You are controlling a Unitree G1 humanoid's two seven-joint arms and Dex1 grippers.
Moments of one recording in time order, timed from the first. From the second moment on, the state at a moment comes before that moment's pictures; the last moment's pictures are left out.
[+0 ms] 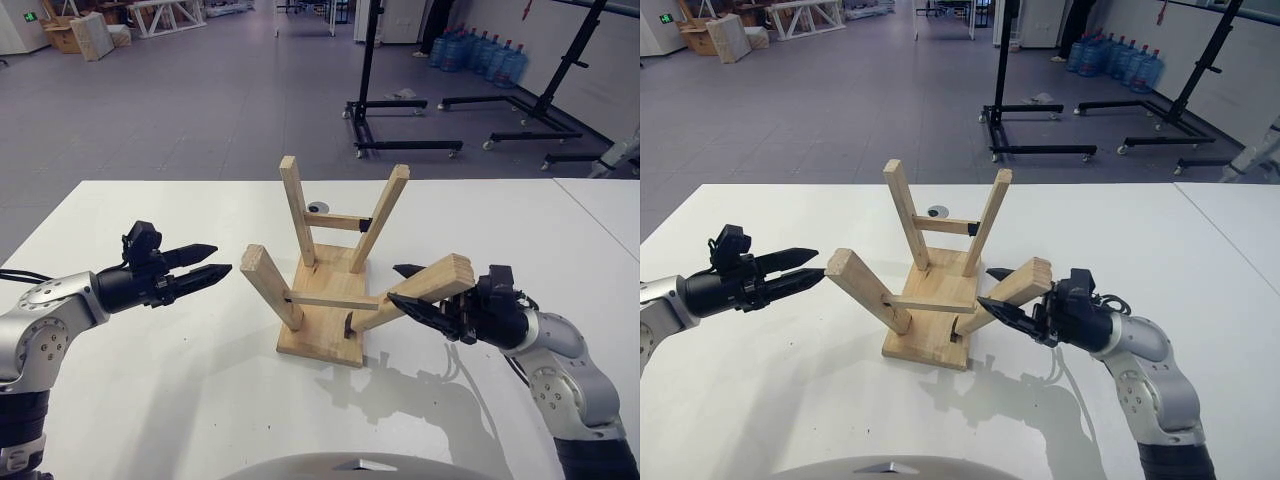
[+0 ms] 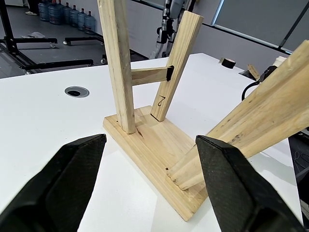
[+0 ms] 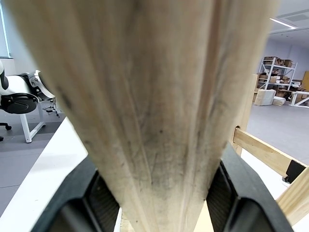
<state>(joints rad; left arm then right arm) -0.07 0.80 0.27 -0.23 -0.80 0.73 -0.97 0.10 -0.51 -0.14 -0.36 0.71 0.15 1.13</state>
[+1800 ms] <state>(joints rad) -0.06 0.82 0.32 -0.25 -0.78 0.74 -0.92 -0.04 -0.48 0.05 -0.39 0.53 0.30 0.79</state>
